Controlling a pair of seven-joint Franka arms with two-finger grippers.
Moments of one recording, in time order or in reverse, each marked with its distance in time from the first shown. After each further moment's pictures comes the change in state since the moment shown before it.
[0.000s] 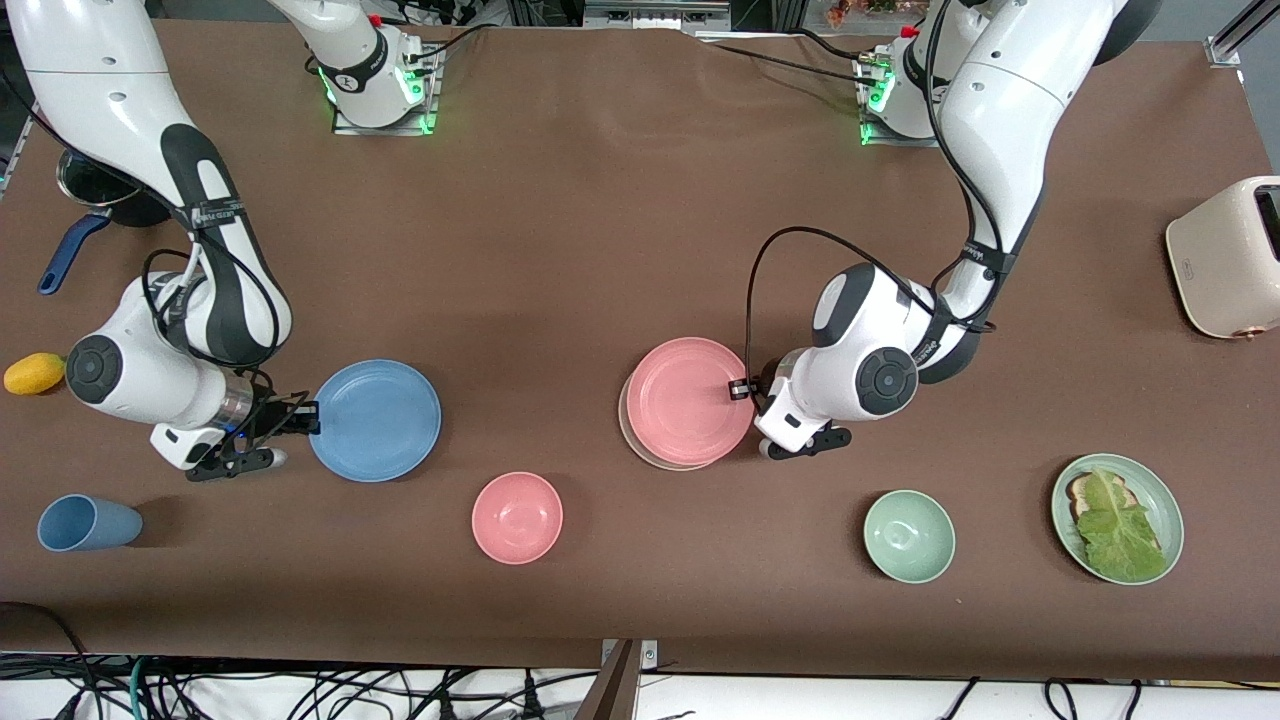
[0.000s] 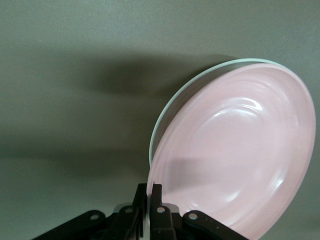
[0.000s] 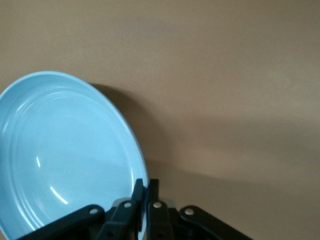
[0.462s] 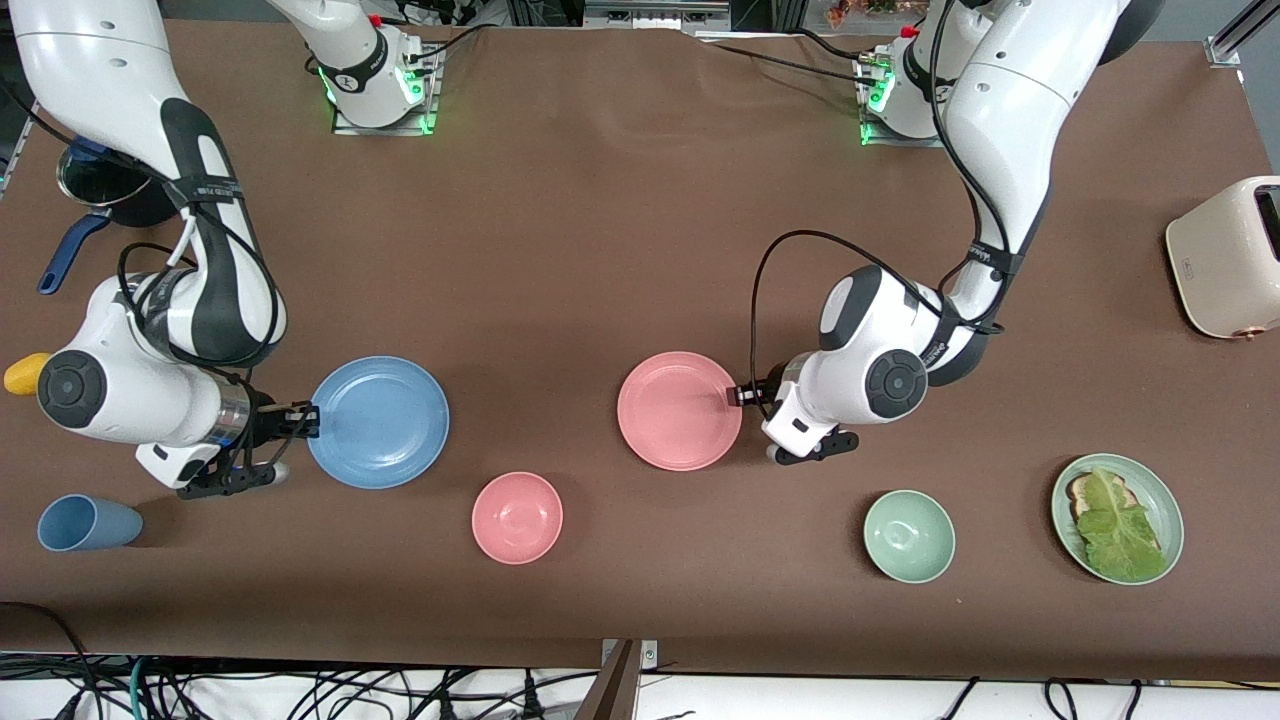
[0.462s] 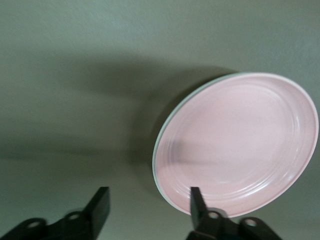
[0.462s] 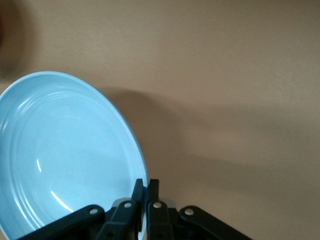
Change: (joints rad) left arm 0.011 -0.004 0.009 0.016 0.000 0.002 0.000; right arm 0.071 -0.001 0.000 0.205 -0.036 -0.251 0.114
